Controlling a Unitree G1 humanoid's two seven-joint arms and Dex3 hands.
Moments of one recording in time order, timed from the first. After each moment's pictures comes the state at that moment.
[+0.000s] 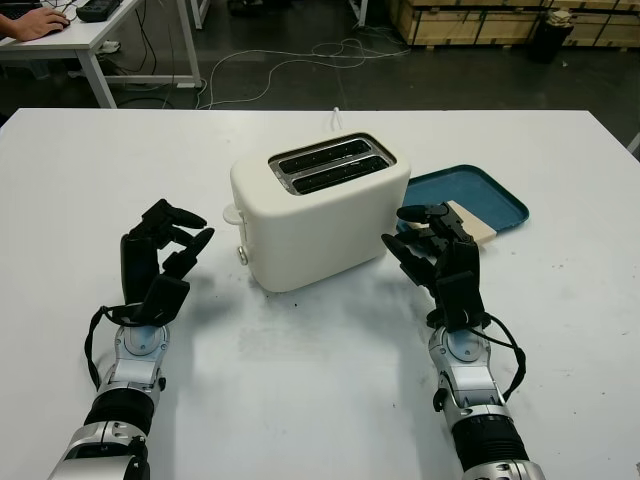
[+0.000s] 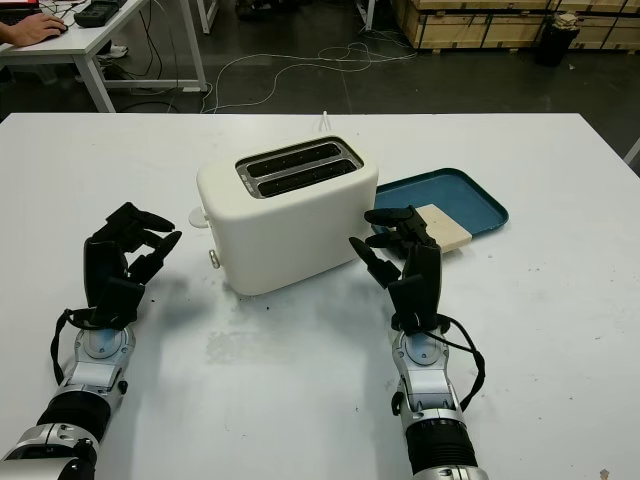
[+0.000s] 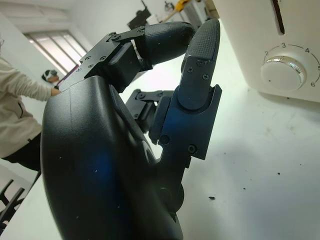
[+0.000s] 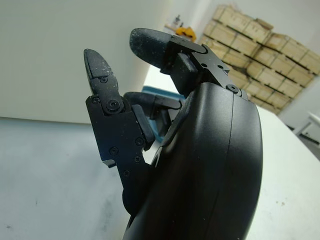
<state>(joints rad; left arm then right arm) -0.38 0.25 0.13 0.85 0.15 -0.83 0.25 -0.20 -0.01 -0.05 0.41 -0.08 -0.39 -0.11</state>
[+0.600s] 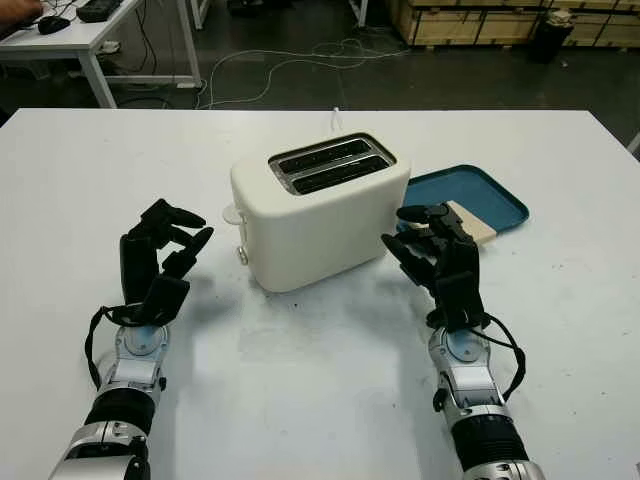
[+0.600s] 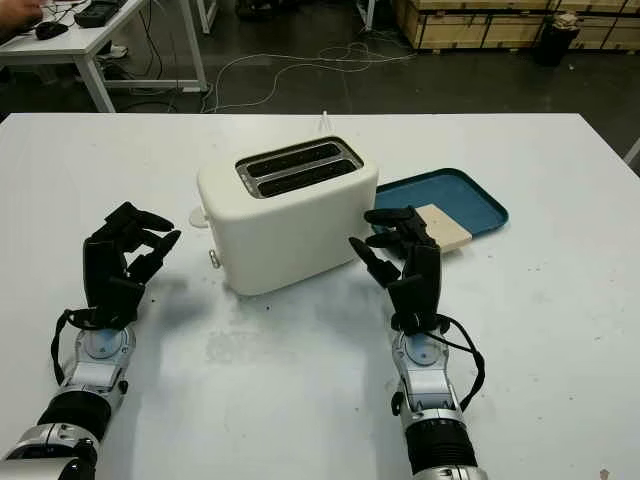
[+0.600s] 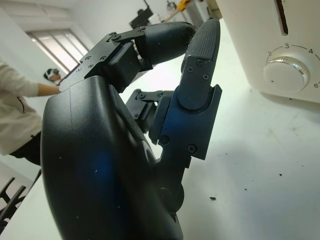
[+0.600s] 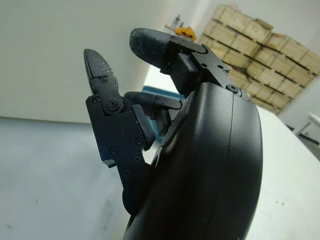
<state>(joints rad) -0.38 0.25 0.13 0.85 0.15 -0.83 0.26 -0.20 -0.01 -0.05 0.41 -0.09 -0.39 -0.10</state>
